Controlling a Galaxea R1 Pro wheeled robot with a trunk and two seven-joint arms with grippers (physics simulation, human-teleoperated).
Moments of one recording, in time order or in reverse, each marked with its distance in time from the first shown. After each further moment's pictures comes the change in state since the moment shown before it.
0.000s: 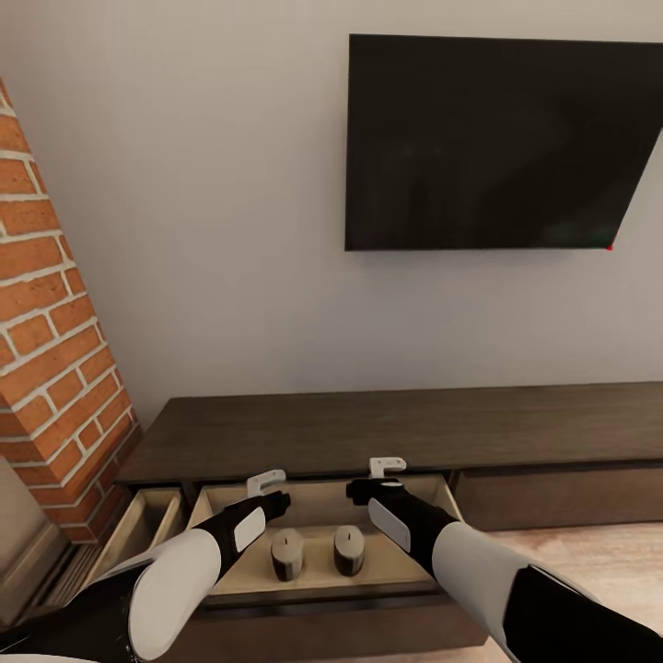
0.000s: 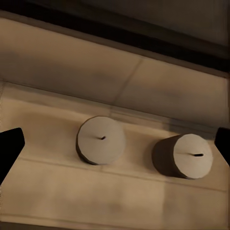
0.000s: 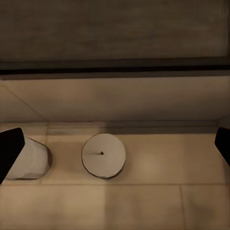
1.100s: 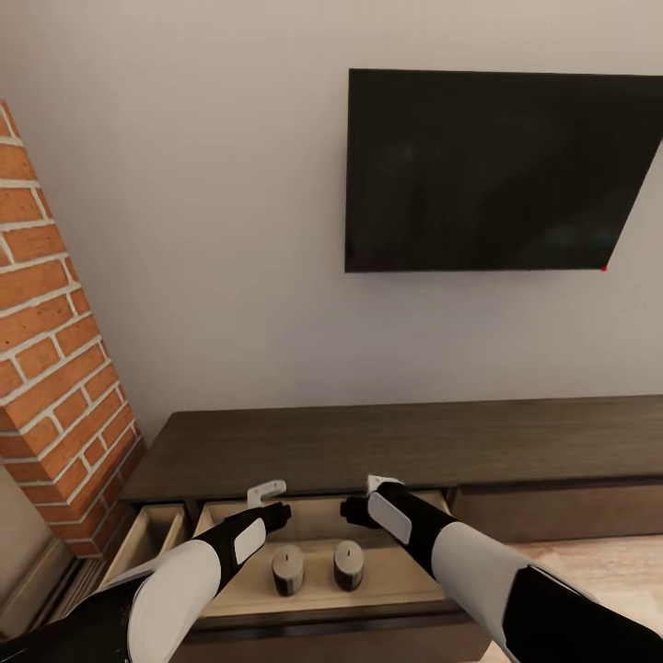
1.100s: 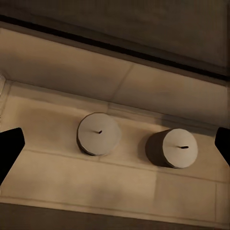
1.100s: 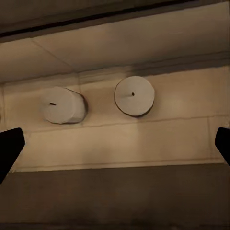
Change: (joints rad) left arm 0.032 -0.003 0.000 0.000 0.000 0.004 0.001; right arm 0.001 0.002 -0.005 -0.002 -0.245 0.221 -0.001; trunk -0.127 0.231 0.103
